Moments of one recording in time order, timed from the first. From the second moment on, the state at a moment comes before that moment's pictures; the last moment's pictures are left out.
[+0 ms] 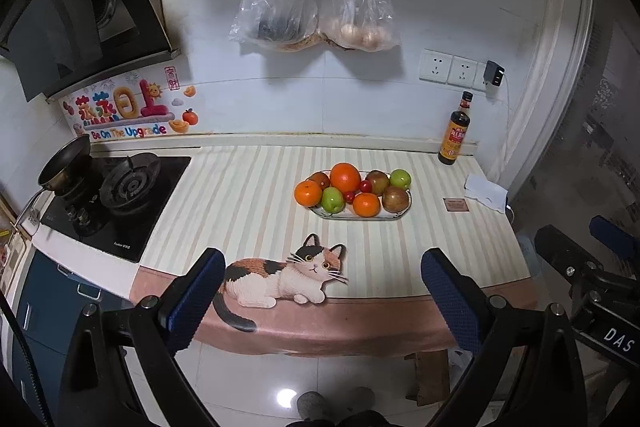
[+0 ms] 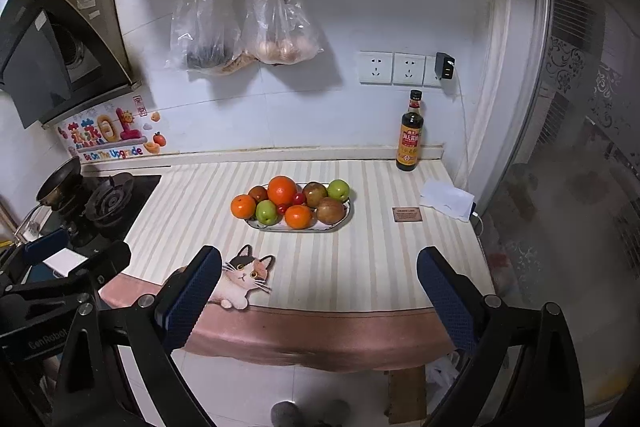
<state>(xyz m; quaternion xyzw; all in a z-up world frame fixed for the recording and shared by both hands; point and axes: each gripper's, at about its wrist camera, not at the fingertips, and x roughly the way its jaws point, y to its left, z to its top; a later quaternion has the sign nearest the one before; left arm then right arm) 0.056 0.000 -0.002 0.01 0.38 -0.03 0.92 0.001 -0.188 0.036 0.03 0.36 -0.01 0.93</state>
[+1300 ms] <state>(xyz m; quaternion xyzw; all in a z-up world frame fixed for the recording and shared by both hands) 0.191 -0.012 -0.046 0.03 0.44 0.01 0.90 0.155 -0.200 -0.027 0.02 0.42 -0.02 0.91</state>
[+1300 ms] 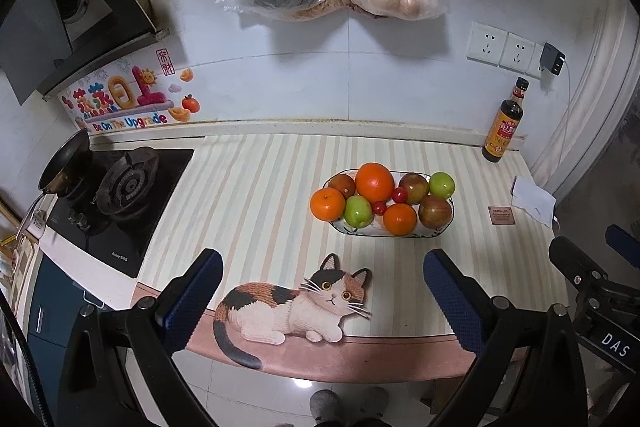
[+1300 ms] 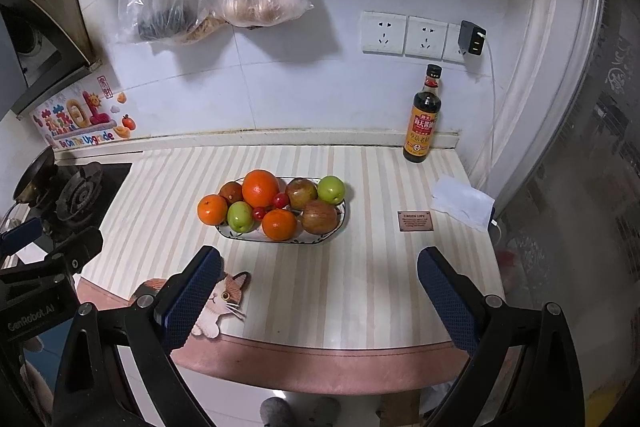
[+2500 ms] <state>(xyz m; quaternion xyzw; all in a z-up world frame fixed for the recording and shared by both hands) 0.195 -0.014 -0.054 0.01 0.45 0.01 0.89 0.163 -0.207 -0.032 0.02 0.43 -0.02 0.90</state>
